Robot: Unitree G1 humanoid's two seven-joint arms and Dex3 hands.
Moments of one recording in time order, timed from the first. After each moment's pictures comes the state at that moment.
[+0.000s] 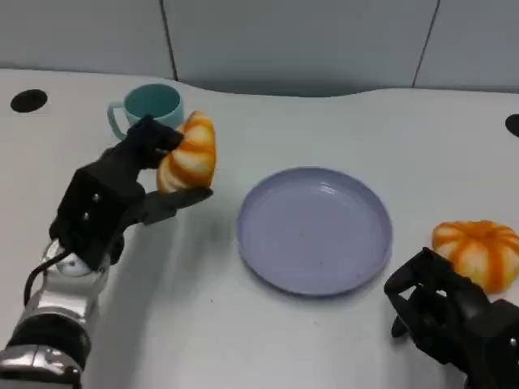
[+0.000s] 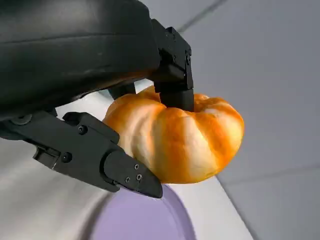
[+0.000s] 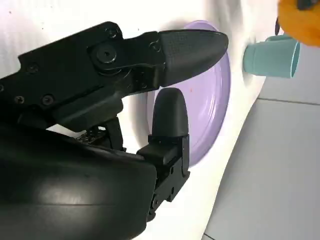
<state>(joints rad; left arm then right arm) -0.70 0.14 -0.01 1.12 0.06 -0.60 -0.15 0.03 -0.04 0.06 0.29 -0.07 -0.24 0.08</state>
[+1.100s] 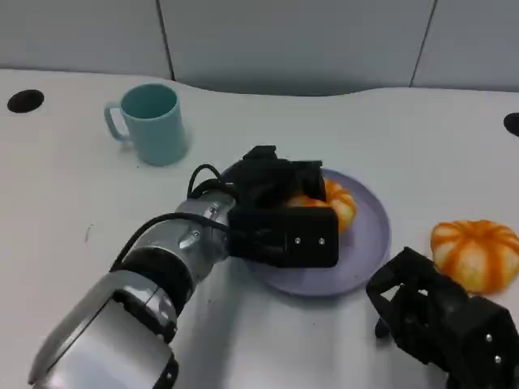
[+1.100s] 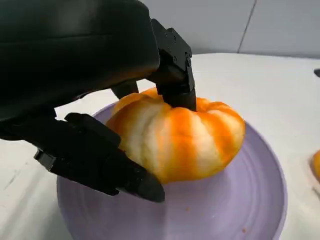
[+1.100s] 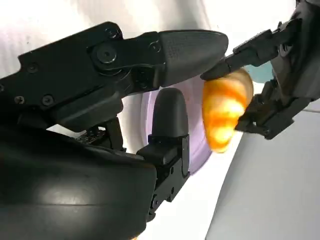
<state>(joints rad) -0.98 -0.04 -0.55 1.28 0.67 -0.34 0.06 0.03 -0.01 0.10 0.25 -0.10 -0.18 0.05</state>
